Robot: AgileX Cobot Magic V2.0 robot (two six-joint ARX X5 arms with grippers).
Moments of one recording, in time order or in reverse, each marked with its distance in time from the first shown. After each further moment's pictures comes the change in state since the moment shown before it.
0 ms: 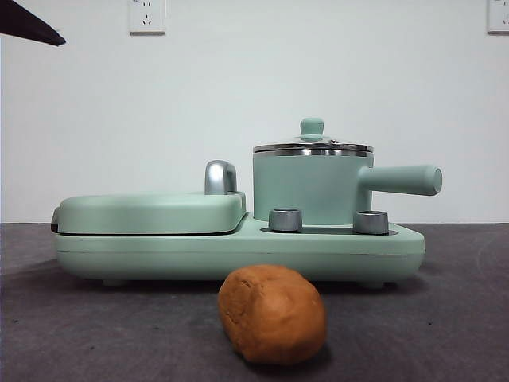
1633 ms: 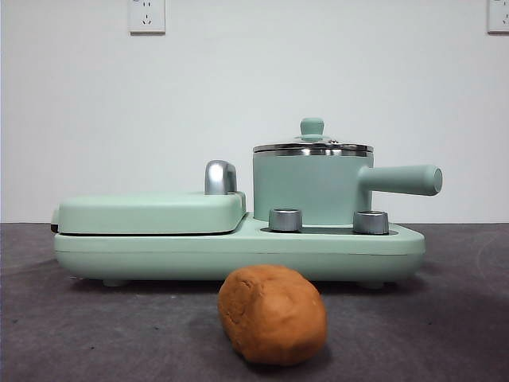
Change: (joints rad) left arm 0.238 -0.819 -0.813 0.372 -0.477 -0.005; right arm -0.053 -0.536 -0.776 0.512 0.541 0.078
